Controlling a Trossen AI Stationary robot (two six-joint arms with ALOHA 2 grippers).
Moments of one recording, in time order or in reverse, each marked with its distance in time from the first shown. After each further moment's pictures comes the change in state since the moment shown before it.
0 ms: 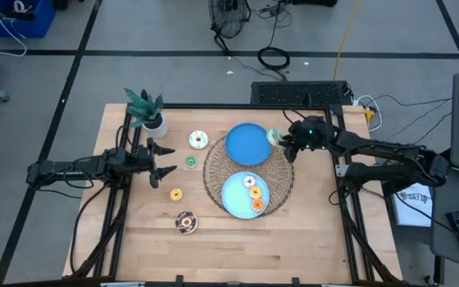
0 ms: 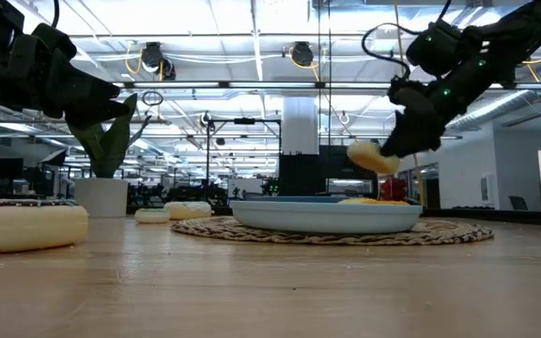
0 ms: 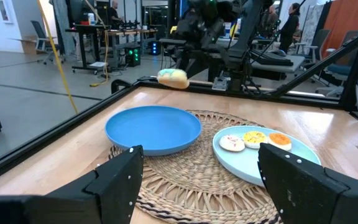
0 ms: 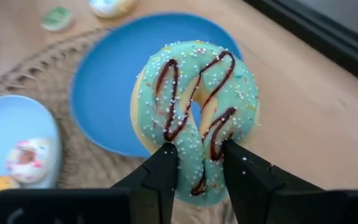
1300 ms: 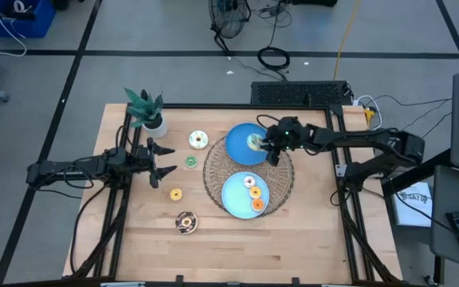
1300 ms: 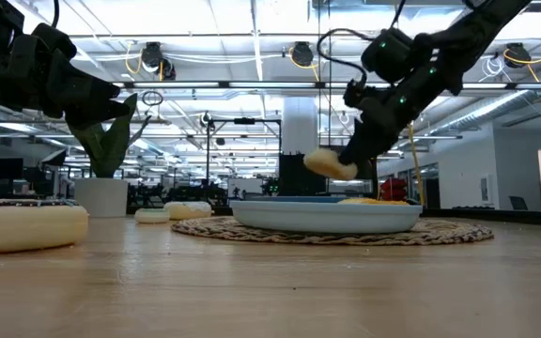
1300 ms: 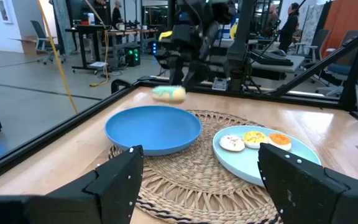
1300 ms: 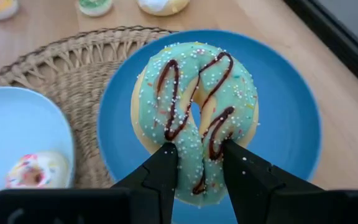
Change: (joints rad) left arm 0.000 0.000 0.000 0.000 0.000 0.000; right arm 0.118 0.347 0.178 0.132 0.004 -0.134
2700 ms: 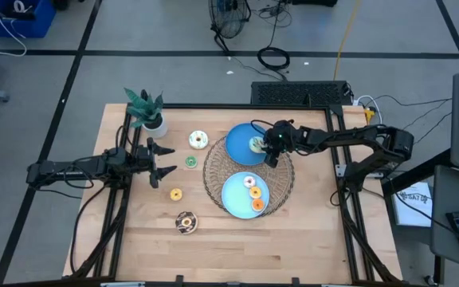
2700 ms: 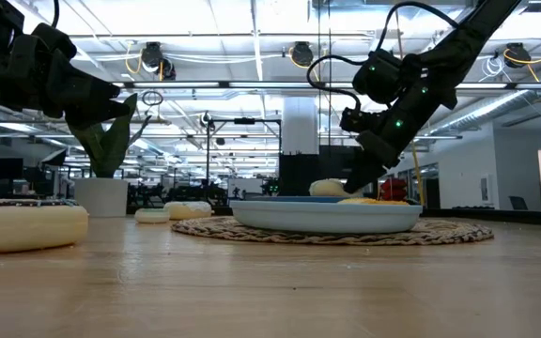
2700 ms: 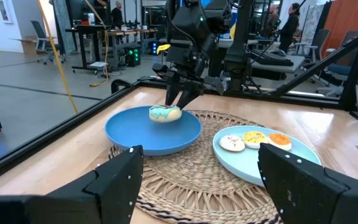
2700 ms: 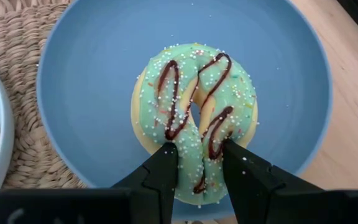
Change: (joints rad) left arm 0.000 0.000 0.000 0.000 0.000 0.000; right arm -0.002 0.119 -0.001 -0.005 0.079 -0.033
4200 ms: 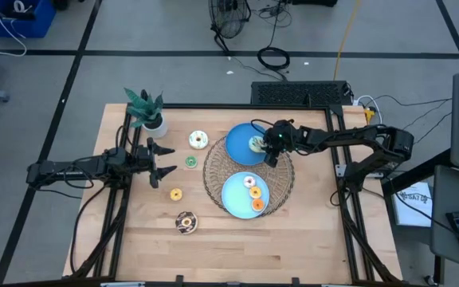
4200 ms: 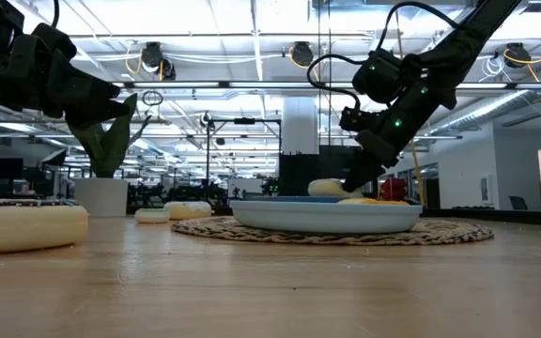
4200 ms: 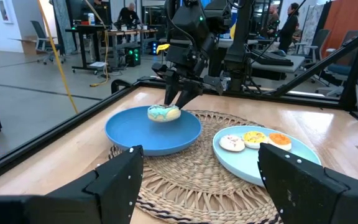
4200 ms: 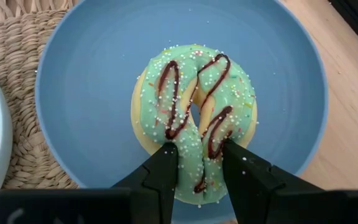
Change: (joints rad) left arm 0.000 0.000 0.000 0.000 0.000 0.000; right arm 0.000 0.001 -0.001 0.016 0.001 0.000
